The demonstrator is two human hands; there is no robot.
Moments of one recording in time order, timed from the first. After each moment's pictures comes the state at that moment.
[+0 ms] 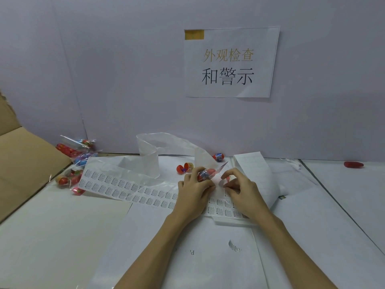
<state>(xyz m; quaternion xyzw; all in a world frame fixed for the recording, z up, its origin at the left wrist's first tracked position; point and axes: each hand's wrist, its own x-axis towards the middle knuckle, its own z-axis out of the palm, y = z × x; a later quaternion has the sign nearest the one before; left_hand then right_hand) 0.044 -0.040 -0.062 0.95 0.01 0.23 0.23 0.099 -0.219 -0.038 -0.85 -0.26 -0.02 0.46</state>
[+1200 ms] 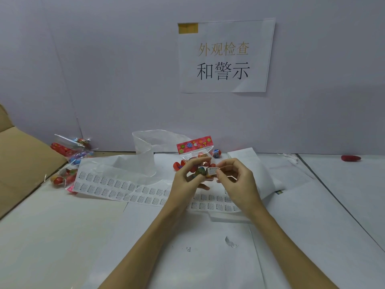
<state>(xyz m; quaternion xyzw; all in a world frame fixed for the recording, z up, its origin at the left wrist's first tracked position) 0.026 -0.051 -0.024 0.69 0.00 0.20 0.70 0.081 -0.205 -0.021 -0.74 -0.24 -0.06 0.62</state>
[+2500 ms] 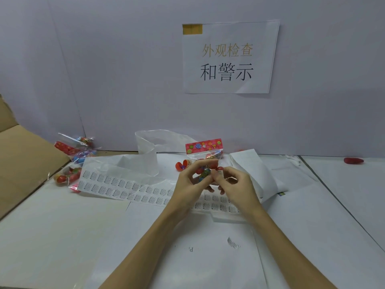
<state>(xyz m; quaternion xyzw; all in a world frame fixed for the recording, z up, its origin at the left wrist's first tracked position) 0.024 -0.052 -0.025 0.67 -0.04 0.20 0.71 0.079 -0.196 -0.025 -0.75 -0.22 0.01 0.63</state>
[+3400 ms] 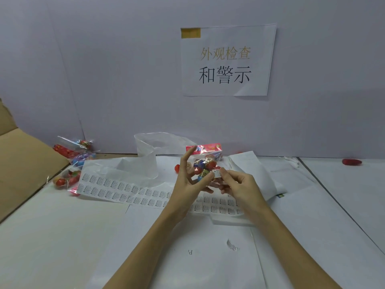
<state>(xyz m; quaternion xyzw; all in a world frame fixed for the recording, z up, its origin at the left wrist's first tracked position) 0.026 -0.049 -0.024 0.67 -0.01 0.20 0.72 0.083 -0.207 -0.019 -0.67 -0.19 0.09 0.71</state>
